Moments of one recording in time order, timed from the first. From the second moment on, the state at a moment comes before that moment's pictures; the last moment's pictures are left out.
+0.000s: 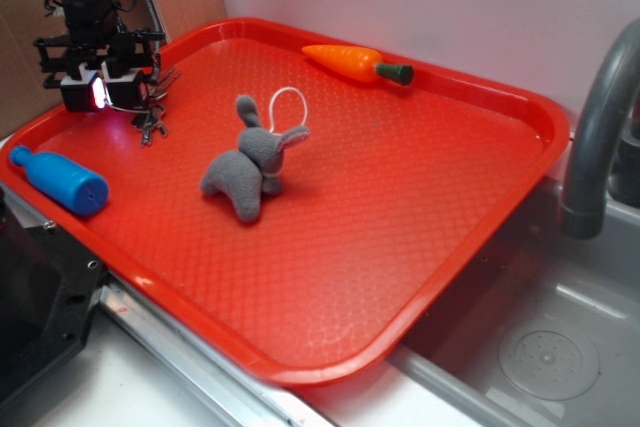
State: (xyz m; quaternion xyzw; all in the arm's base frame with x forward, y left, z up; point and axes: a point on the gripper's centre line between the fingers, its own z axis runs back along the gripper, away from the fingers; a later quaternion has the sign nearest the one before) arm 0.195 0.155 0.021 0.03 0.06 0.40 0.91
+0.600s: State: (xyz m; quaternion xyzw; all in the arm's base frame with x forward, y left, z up) arm 0.193 0.150 0.018 0.04 0.06 0.40 0.91
